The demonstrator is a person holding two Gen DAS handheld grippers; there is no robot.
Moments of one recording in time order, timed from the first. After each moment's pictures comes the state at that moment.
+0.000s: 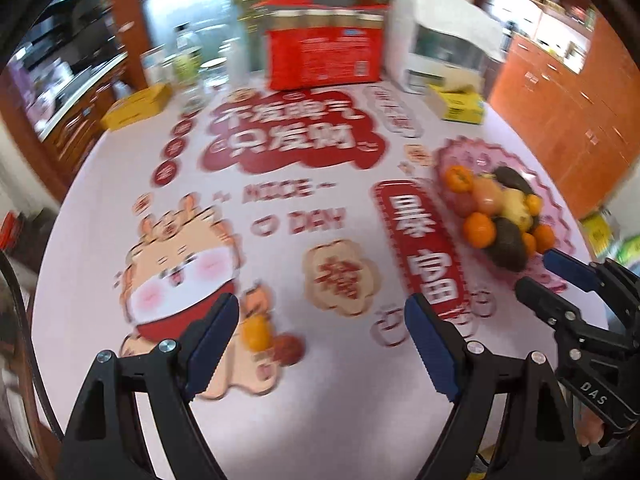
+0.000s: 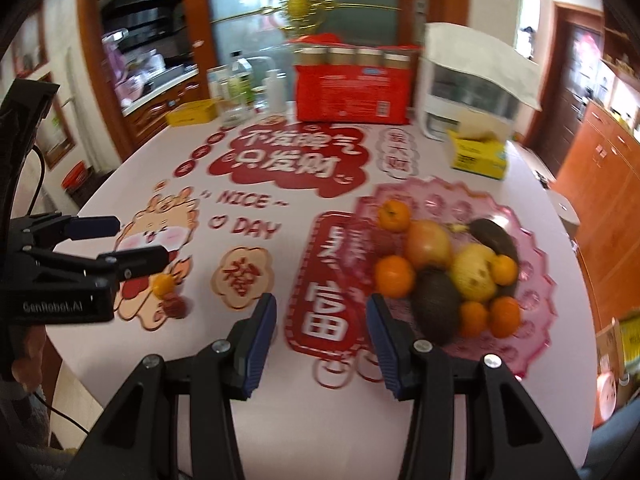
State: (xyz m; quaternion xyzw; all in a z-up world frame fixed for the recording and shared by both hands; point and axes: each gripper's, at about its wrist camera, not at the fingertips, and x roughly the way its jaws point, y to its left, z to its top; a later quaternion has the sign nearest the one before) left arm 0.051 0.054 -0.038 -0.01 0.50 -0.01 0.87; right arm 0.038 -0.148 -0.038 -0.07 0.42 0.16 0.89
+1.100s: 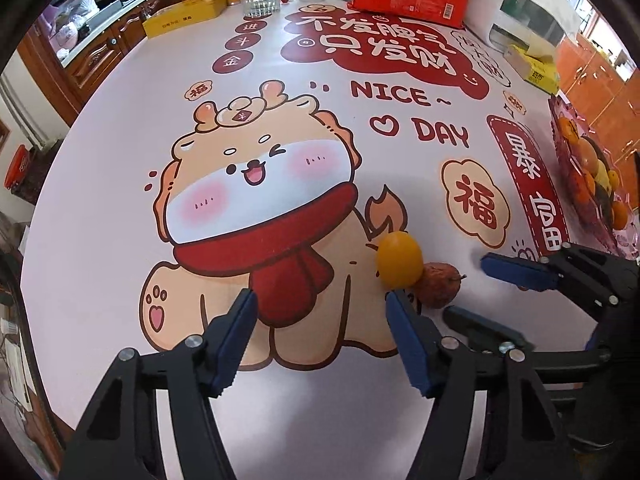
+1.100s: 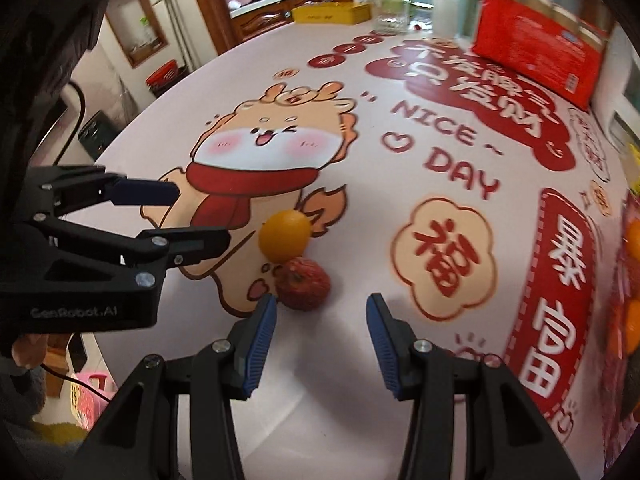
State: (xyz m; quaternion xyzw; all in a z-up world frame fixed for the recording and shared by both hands) left arm 0.046 0.149 -0.136 -0.04 0.57 0.03 0.82; right arm 0.059 0.008 -0.147 -0.14 0.50 0.35 0.78
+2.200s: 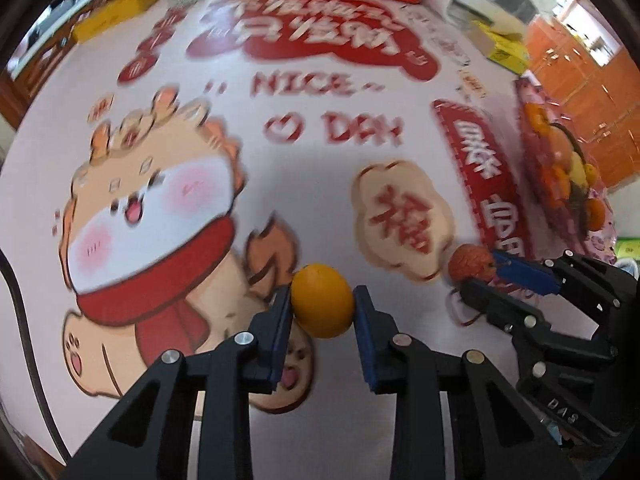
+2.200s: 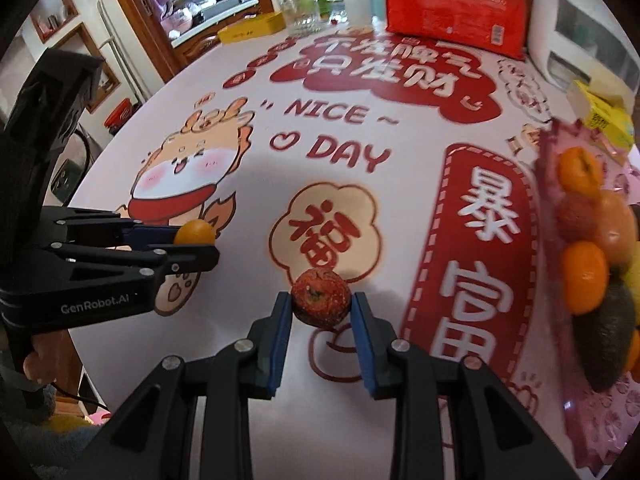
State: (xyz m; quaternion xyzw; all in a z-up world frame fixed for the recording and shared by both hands) left arm 0.099 0.080 -0.145 -0.05 0.59 -0.05 0.80; right arm 0.092 -0.069 -0.138 -0.07 0.52 0.28 0.81
